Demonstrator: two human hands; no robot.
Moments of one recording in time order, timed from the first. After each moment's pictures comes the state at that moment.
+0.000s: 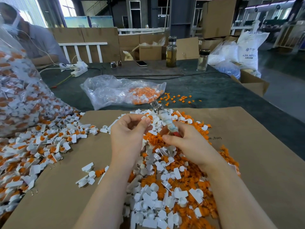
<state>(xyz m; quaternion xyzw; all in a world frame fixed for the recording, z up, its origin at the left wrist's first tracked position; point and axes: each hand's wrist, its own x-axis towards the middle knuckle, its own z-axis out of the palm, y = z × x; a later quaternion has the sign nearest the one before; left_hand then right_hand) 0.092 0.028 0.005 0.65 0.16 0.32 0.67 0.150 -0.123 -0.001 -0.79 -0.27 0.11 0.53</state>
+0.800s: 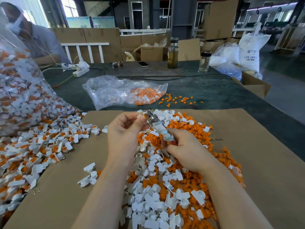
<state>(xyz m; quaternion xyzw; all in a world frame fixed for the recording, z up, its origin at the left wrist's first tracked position) 0.086 0.038 0.007 0.62 0.11 0.34 0.70 0.146 -0.115 -0.003 -0.84 -0.34 0.08 0.41</state>
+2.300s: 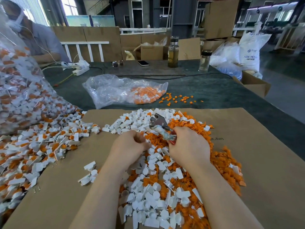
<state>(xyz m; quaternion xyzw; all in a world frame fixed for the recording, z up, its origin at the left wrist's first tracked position) 0.093 0.061 -0.017 0.87 0.24 0.06 0.43 0.154 -0.099 -0.028 -0.96 -0.19 -0.15 0.15</state>
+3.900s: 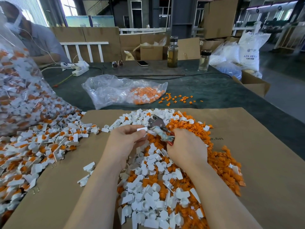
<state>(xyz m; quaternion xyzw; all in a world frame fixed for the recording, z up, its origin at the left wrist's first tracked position) 0.092 0.060 -0.007 0.64 0.25 0.13 0.72 0.155 -0.098 -0.031 -0.96 -0.18 -0.12 0.17</state>
